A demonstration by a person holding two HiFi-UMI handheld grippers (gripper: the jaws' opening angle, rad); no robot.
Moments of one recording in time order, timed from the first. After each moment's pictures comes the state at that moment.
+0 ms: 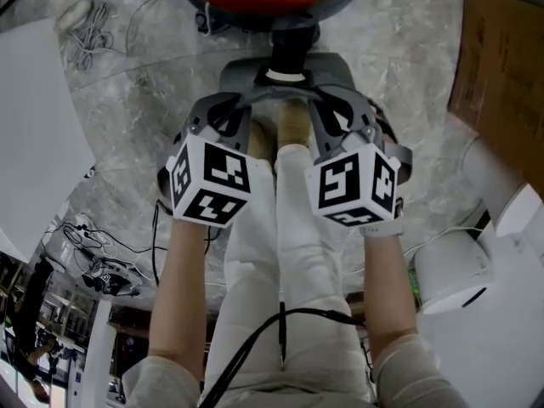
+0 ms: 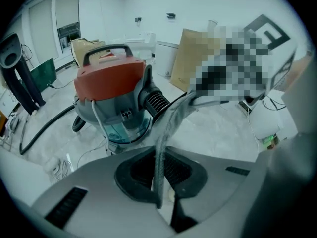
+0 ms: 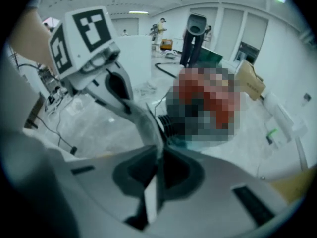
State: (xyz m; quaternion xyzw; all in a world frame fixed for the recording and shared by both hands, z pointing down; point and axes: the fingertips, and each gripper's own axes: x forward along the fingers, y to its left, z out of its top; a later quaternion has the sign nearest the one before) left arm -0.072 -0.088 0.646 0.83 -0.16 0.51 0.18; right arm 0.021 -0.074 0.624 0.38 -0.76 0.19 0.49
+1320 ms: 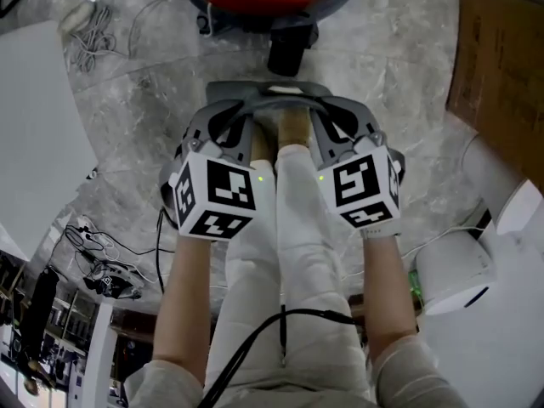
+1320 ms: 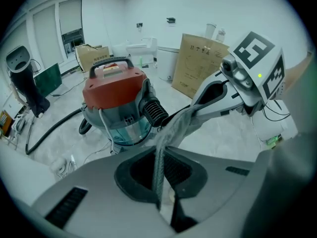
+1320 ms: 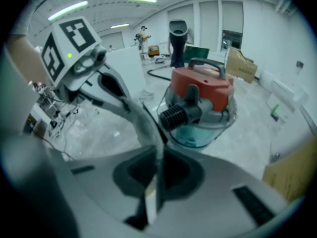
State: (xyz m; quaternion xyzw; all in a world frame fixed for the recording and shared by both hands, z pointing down) left arm -0.073 -0.082 0.621 0.83 -0.18 0.49 0.16; right arm 0.018 -0.053 0.624 0.41 -0.77 0.27 0.42
